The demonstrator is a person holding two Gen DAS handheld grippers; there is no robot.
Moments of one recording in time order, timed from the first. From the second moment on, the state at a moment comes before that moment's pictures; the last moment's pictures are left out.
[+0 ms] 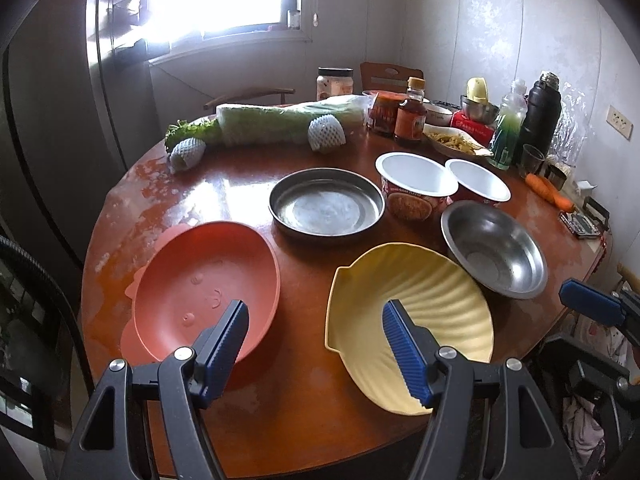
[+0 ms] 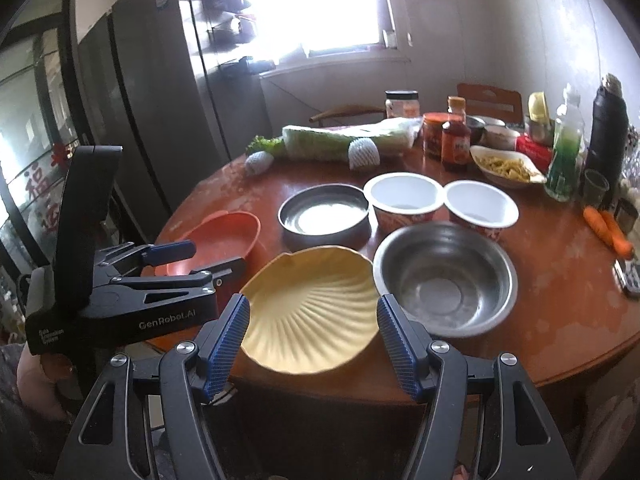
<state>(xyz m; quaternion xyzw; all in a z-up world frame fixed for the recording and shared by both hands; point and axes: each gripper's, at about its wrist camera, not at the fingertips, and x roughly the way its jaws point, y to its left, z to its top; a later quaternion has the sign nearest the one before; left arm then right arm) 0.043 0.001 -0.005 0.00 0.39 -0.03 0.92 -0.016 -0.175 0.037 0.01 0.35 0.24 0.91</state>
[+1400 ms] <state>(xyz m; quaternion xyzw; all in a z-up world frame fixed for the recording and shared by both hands) 0.070 -0.014 -0.061 -0.01 0.43 -0.05 0.90 0.019 -0.163 -0.036 0.00 0.41 0.21 0.89</state>
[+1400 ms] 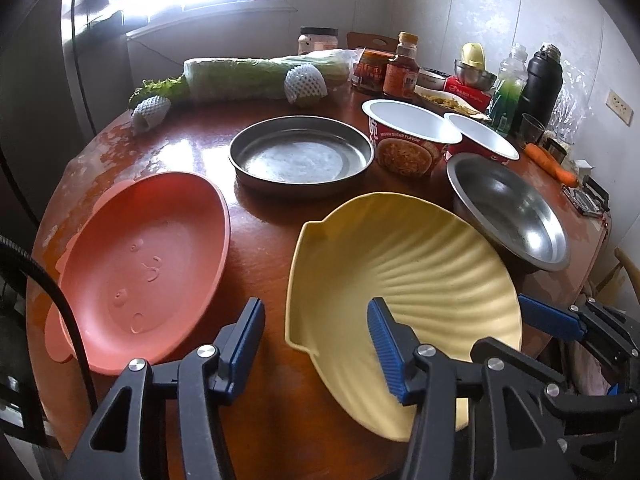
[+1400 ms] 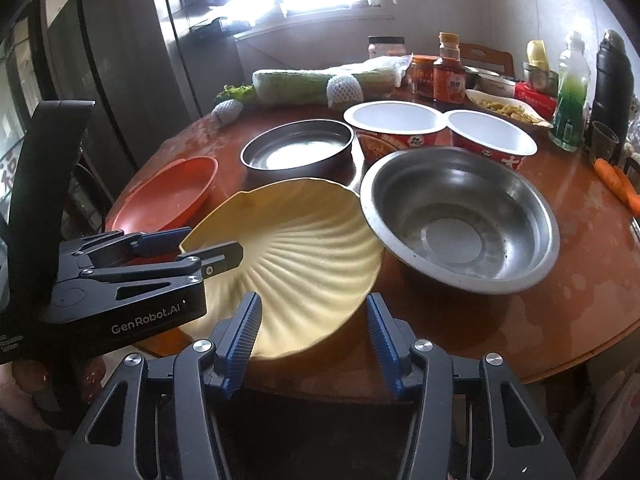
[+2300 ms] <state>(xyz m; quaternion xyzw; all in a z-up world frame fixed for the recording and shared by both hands) 0.038 -0.003 -0.034 -0.01 0.41 -0.04 0.91 0.008 -0.138 -0.027 -0.04 0.39 0.23 0.89</state>
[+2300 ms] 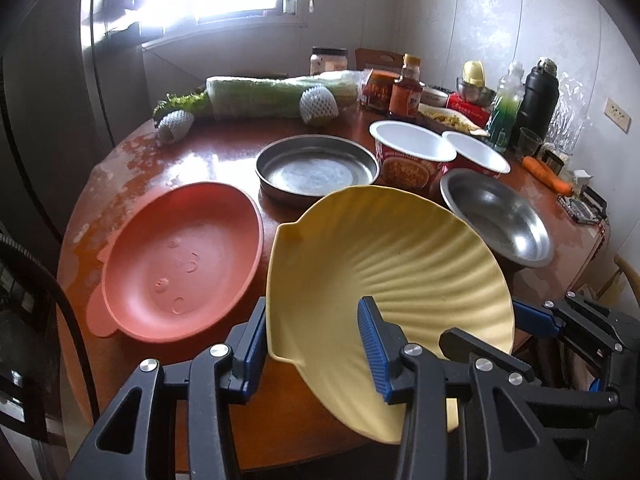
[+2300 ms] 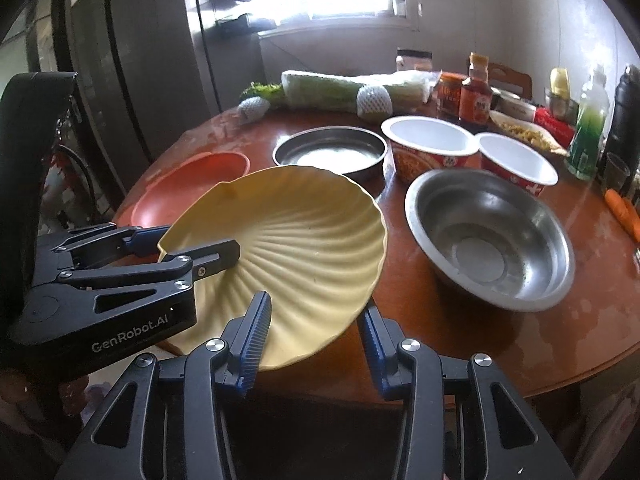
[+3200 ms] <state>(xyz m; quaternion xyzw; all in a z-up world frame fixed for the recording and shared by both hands) 0.046 0.108 0.039 -0.04 0.34 0.06 0.94 0.037 -0.031 0.049 -0.06 0.31 0.31 0.89</state>
